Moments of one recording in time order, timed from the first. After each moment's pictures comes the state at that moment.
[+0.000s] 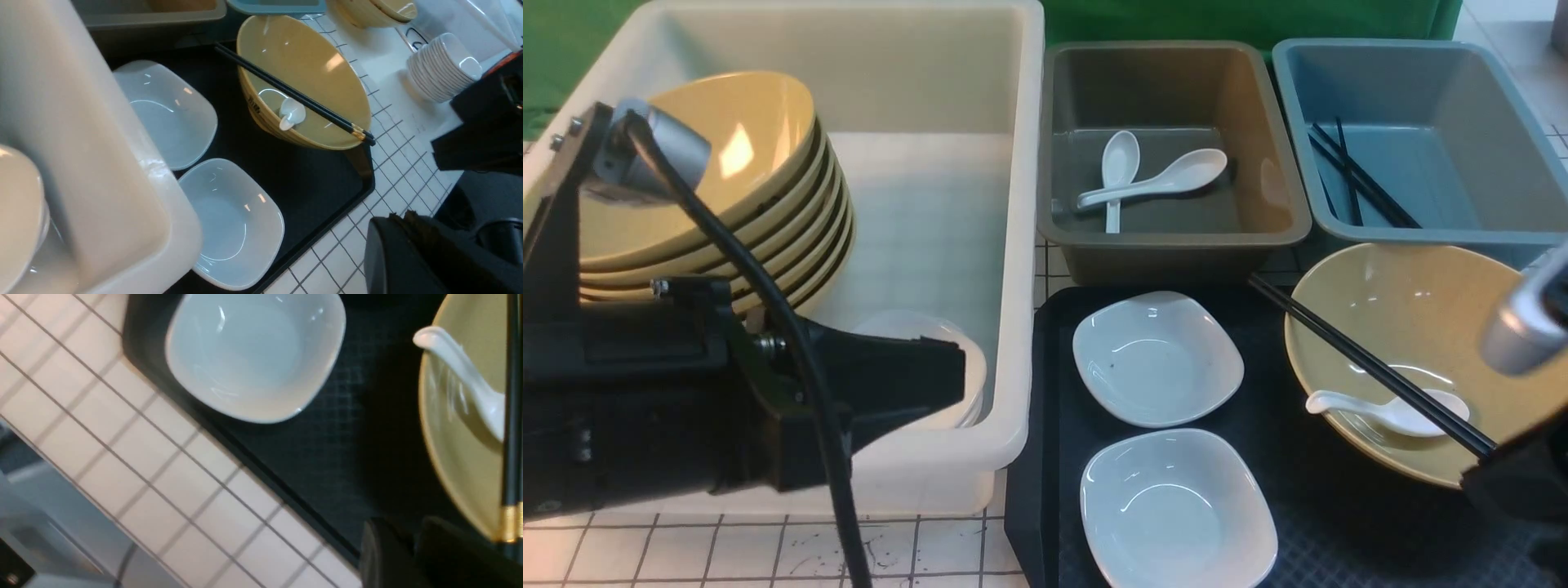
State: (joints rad) right arm 0.45 1.02 -0.96 0.06 1.04 -0.19; left arm -0.44 0.83 -0.77 -0.86 0.75 0.52
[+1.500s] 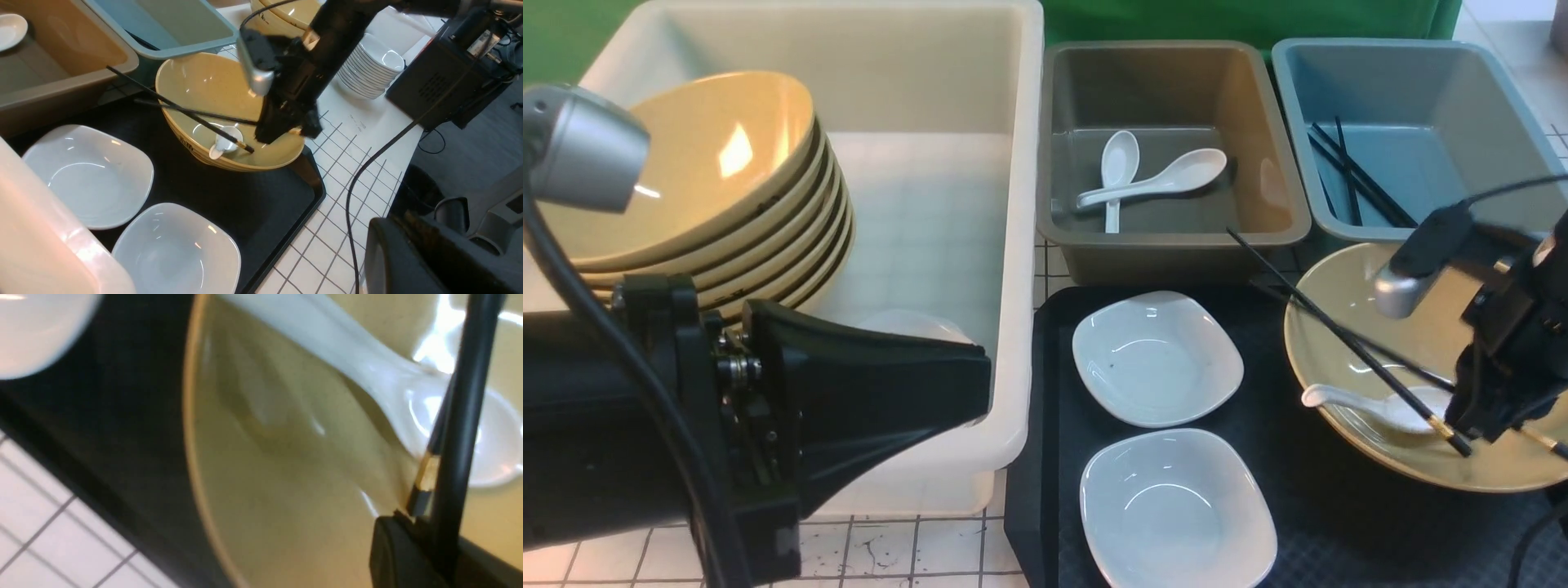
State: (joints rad) right arm 0.11 1.54 -1.09 0.07 0.98 -0.65; left arm -0.44 0.78 -0.77 -1.03 0.78 0.77
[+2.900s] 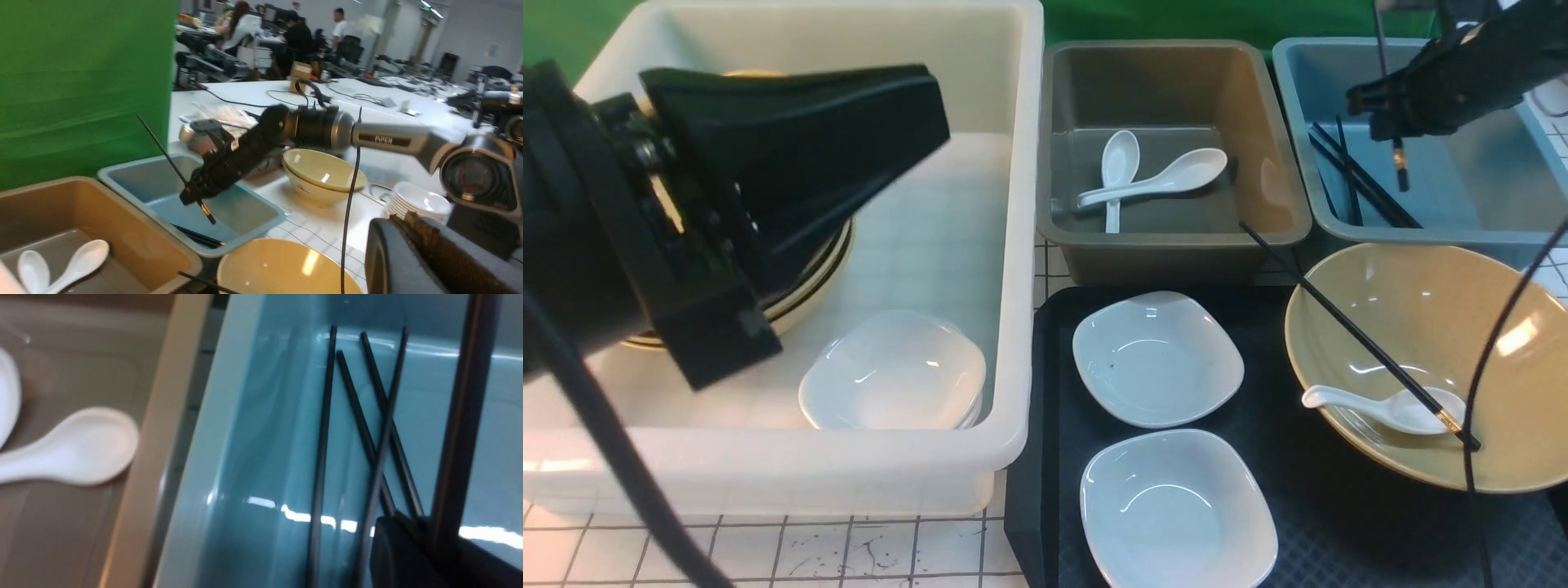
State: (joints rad) right arm -0.04 2.20 -1.89 0.22 0.54 -0.19; left arm -0.44 0.78 -0.77 -1.50 0.48 1.37
